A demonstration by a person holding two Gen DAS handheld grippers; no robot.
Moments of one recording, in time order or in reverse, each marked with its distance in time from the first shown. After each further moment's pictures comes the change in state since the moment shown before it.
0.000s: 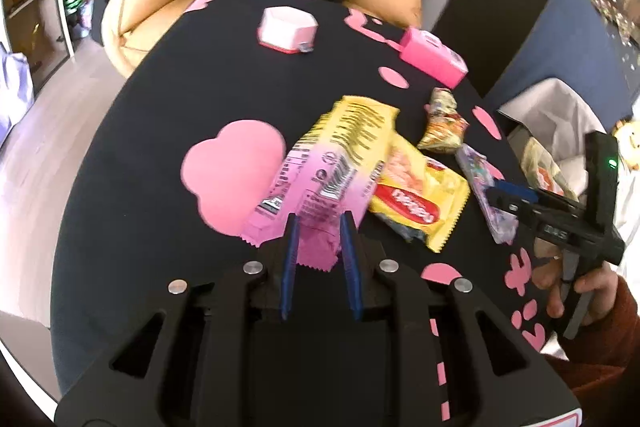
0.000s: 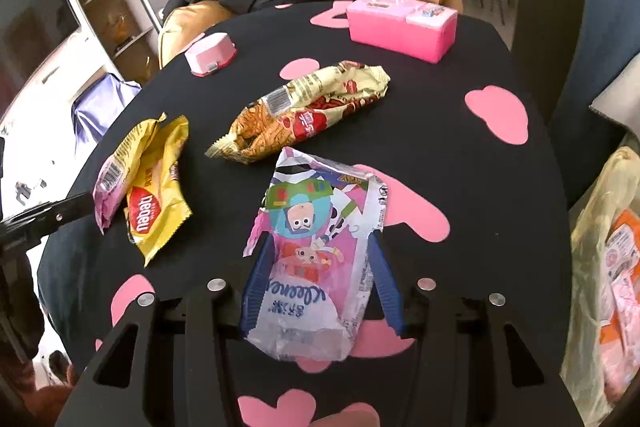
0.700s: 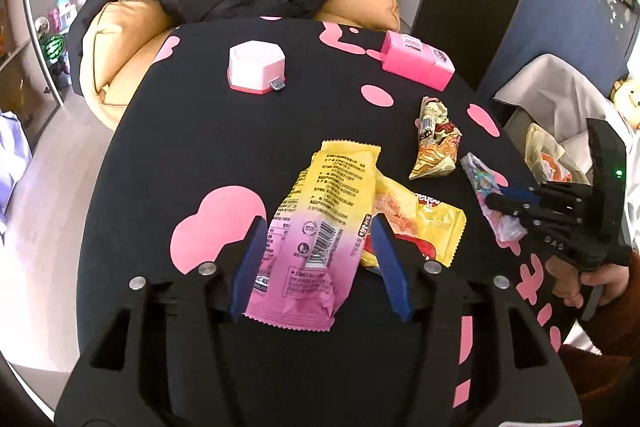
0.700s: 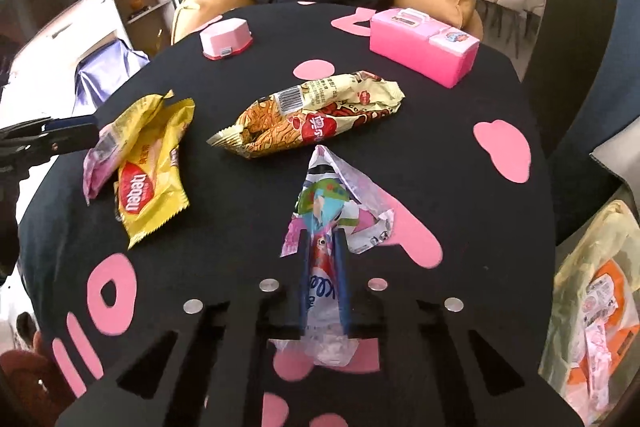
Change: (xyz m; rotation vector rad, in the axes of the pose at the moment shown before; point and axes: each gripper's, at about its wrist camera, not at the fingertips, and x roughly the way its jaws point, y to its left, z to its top) left arm 0.012 -0.017 0.037 0.155 -0.014 0.037; right arm 0.000 0.007 0.002 -0.166 0.002 -0.038
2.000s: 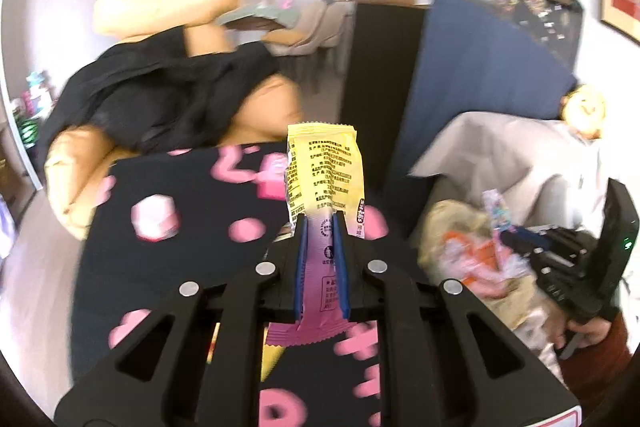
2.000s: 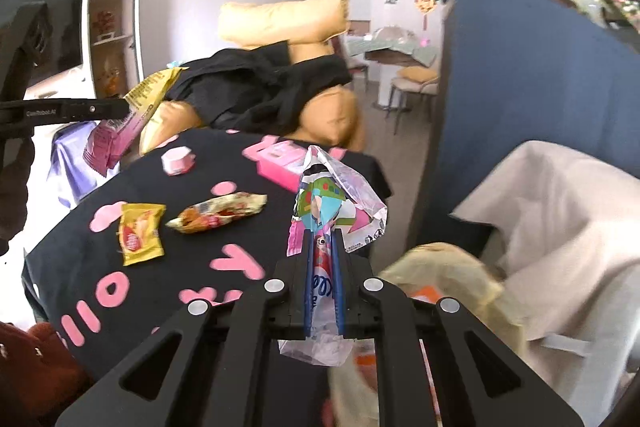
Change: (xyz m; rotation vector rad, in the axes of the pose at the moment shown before) left arm -0.083 -0.161 0.079 0.140 -0.267 -0.121; right arm -0.191 -0.097 -0.044 0.057 -0.390 -0.197
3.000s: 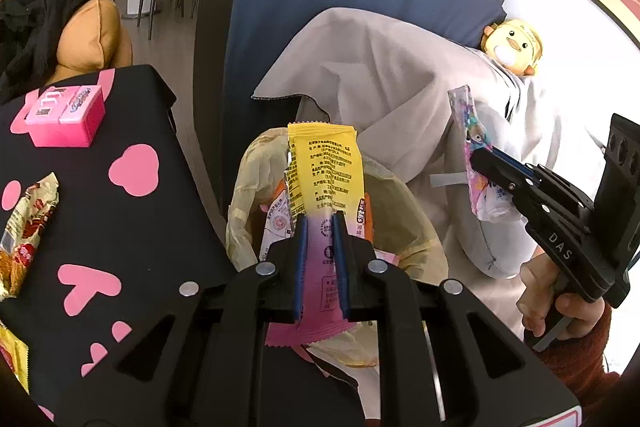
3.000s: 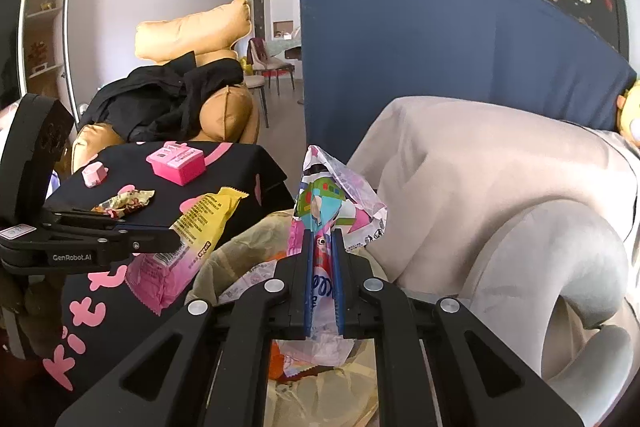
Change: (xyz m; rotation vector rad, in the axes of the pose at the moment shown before) left arm 0.151 -0.172 -0.045 0.043 0.245 -0.350; right arm -0.038 -0.125 -0.043 0.144 0.003 -0.205
